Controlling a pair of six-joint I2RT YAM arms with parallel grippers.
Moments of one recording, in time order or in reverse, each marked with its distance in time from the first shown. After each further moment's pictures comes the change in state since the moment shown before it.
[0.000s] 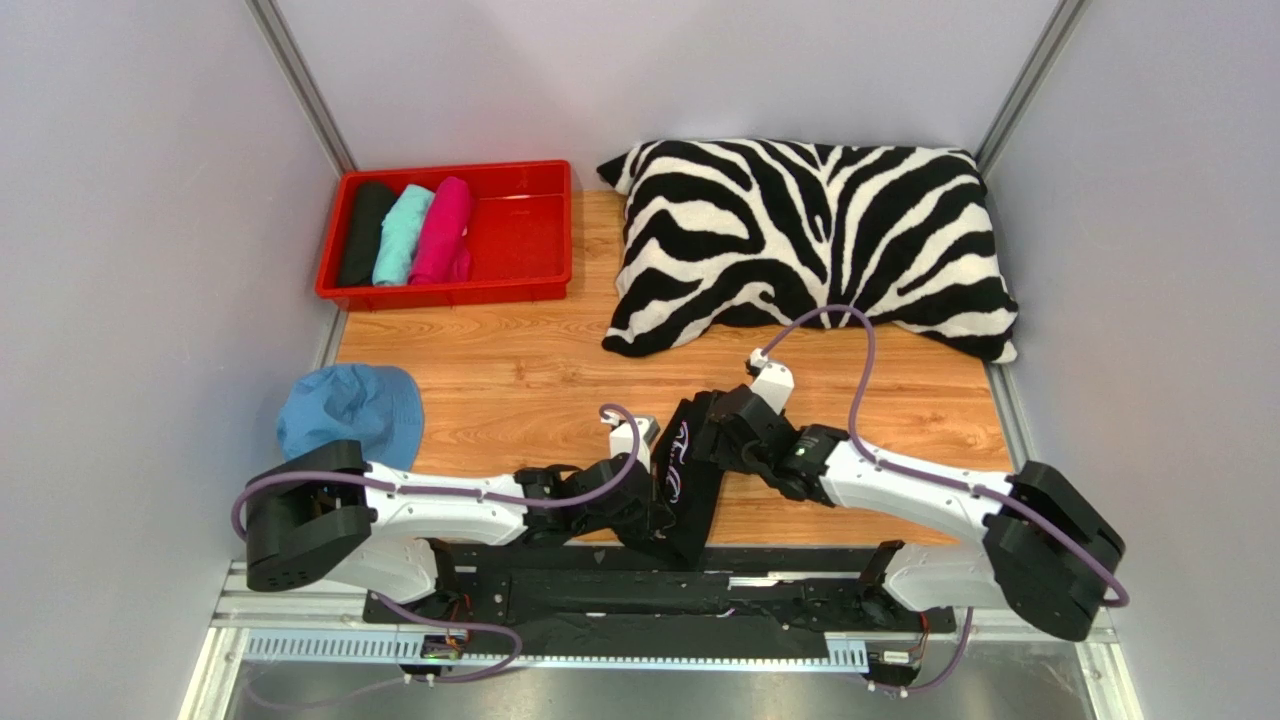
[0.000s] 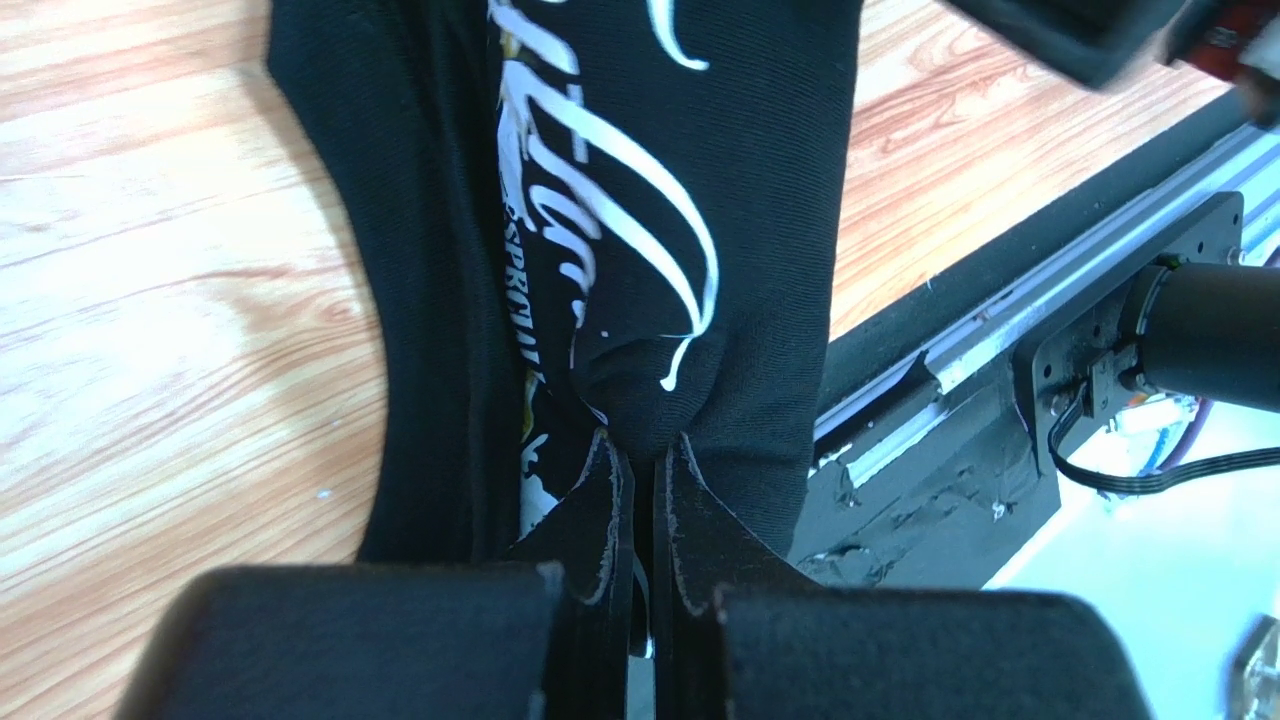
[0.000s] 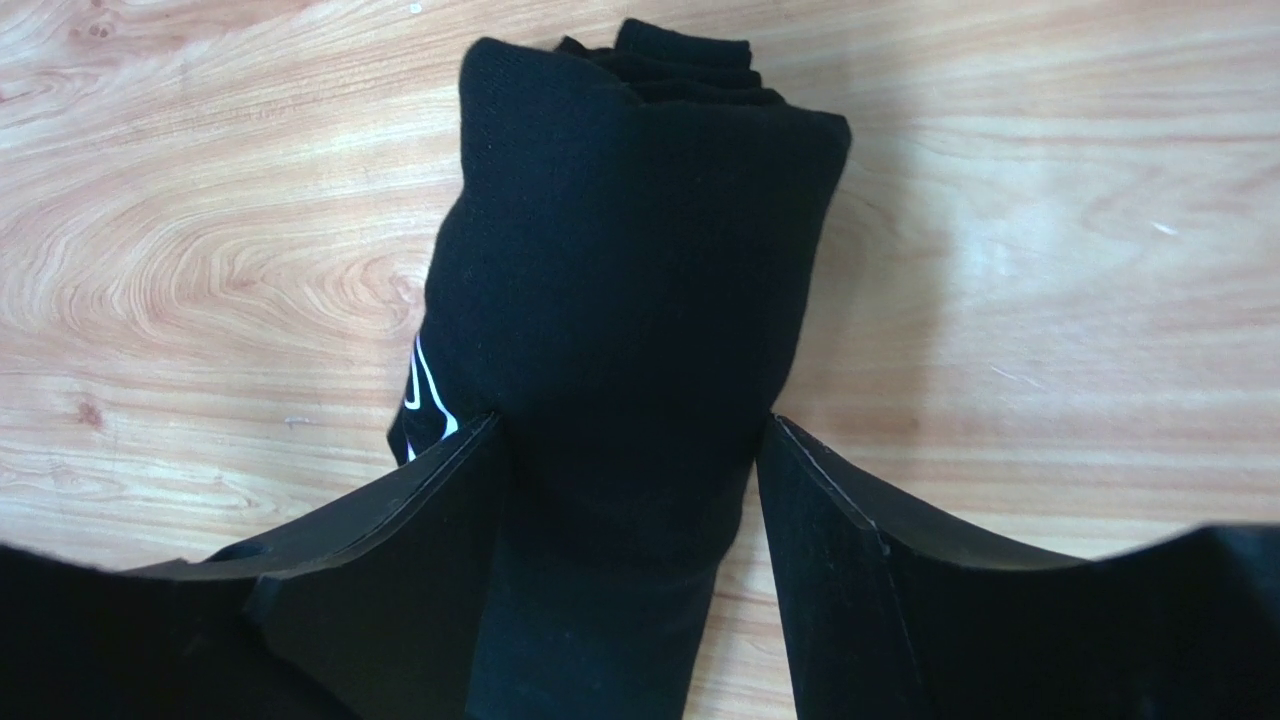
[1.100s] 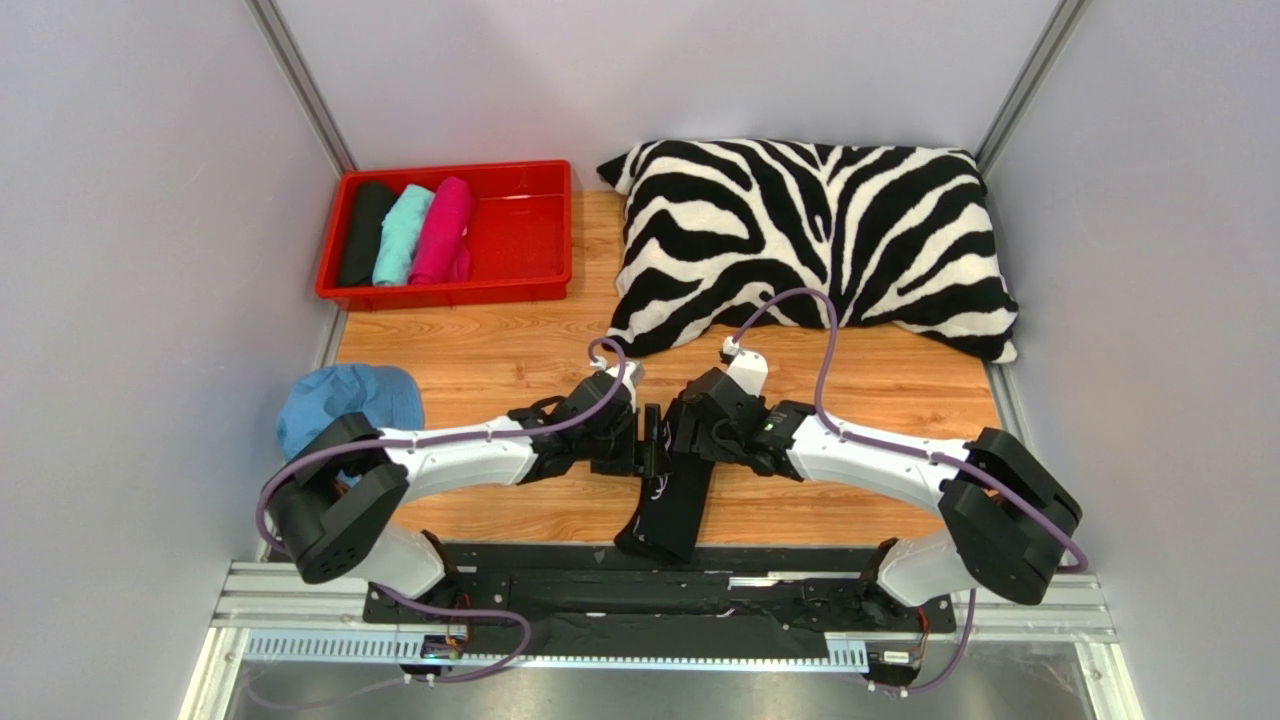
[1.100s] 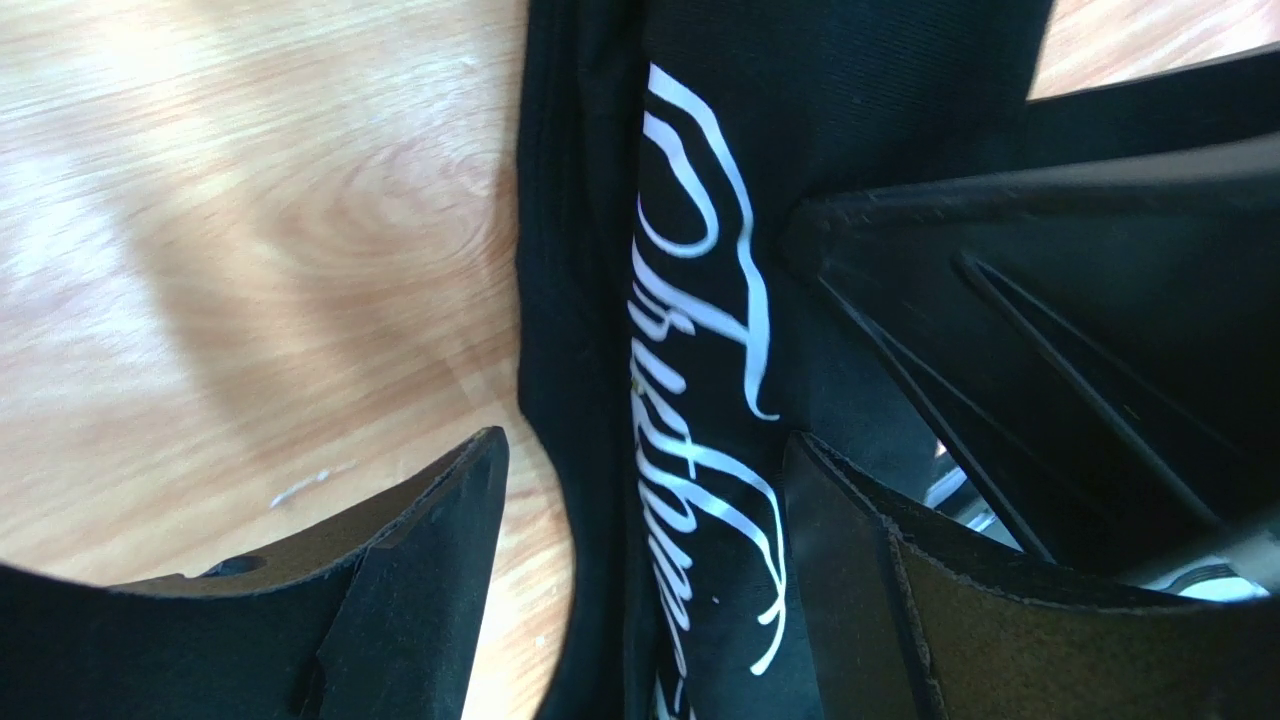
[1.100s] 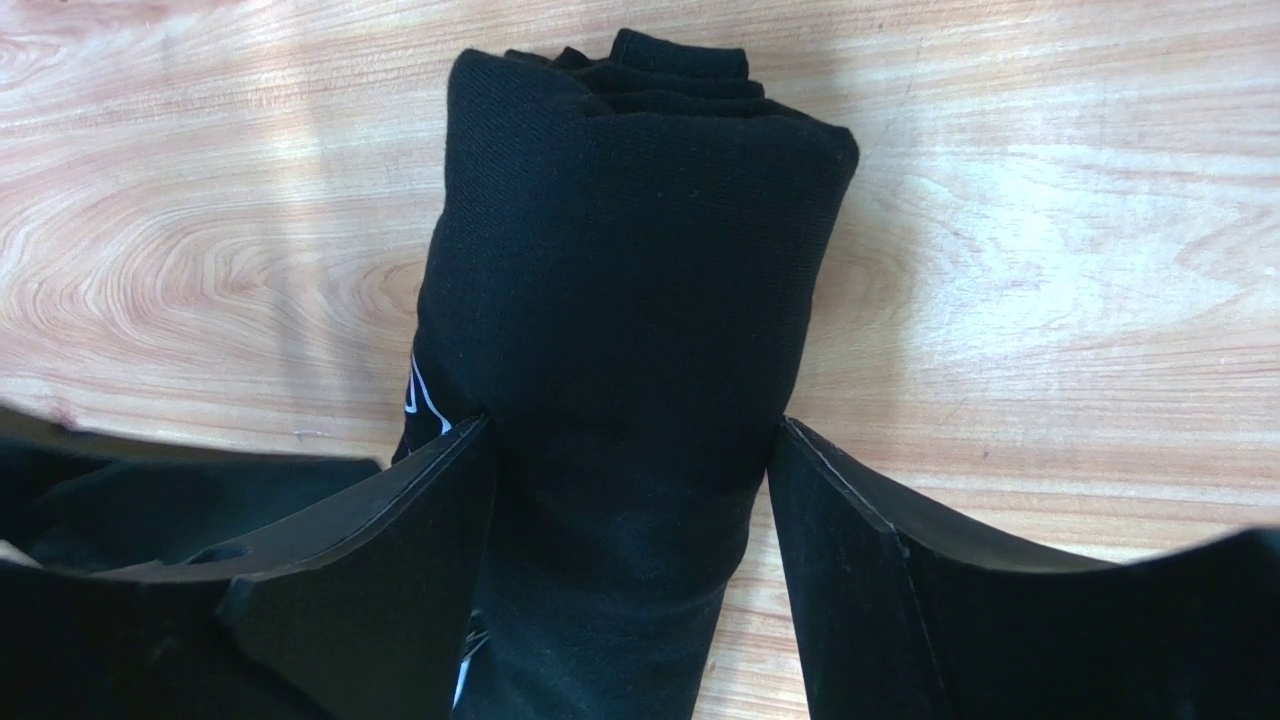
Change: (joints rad) left arm 0.370 0.094 0.132 -0.108 0.285 0.222; right arm -0.002 0.186 0.170 -0.079 -0.037 -0.021
